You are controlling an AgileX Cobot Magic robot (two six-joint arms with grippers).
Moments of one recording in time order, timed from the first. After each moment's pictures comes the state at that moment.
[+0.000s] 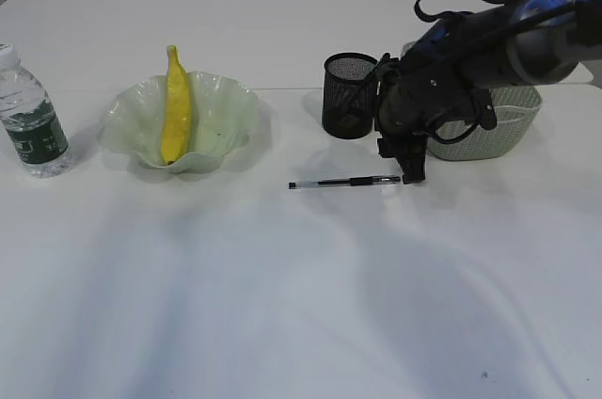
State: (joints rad) left arm -0.20 0.65 -0.78 0.18 0.32 0.10; right arm 0.37 2.12 -1.49 -0.49 0.48 2.20
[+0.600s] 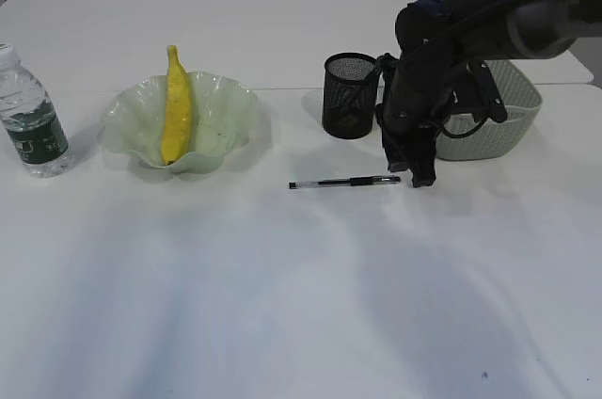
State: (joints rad) left arm -0.20 0.65 -0.78 0.18 0.32 0.10; right arm 0.37 2.12 -1.60 -0.24 0.79 2.00
